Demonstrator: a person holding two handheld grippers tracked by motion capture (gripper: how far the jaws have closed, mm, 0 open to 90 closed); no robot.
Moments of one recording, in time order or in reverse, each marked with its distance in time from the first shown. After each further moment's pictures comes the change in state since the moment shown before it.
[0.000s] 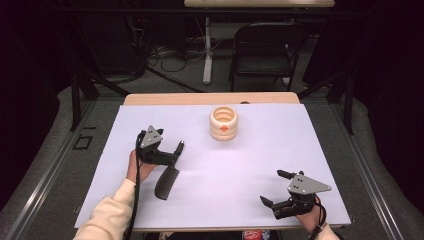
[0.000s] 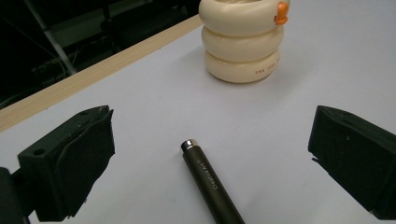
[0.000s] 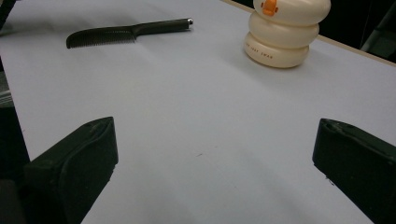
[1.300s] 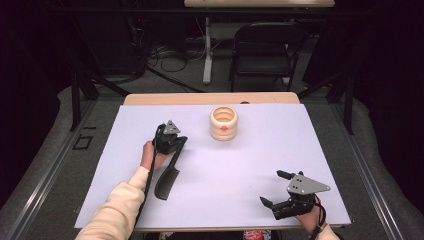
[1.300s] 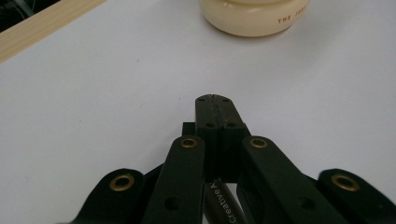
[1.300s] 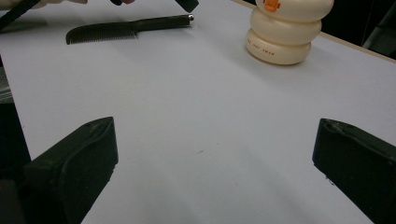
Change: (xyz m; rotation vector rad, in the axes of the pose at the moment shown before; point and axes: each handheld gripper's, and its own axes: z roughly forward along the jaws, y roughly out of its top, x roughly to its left) left arm 0.011 0.004 0.069 0.249 -0.070 0.005; right arm 0.001 0.000 0.000 0.016 0.001 0.002
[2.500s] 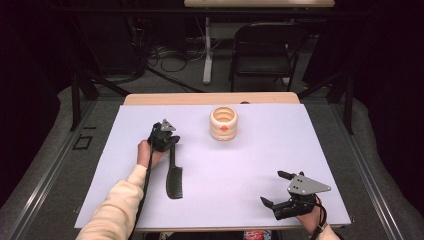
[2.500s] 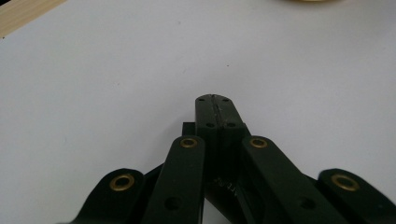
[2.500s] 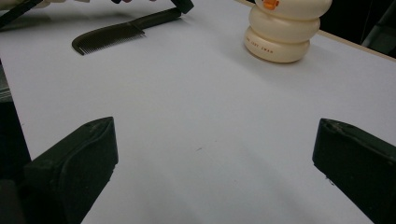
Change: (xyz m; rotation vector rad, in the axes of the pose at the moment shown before) left arm 0.022 -0.012 0.002 0.078 0.076 -0.044; right arm -0.001 -0.001 -0.001 0.004 -0.005 -0.004
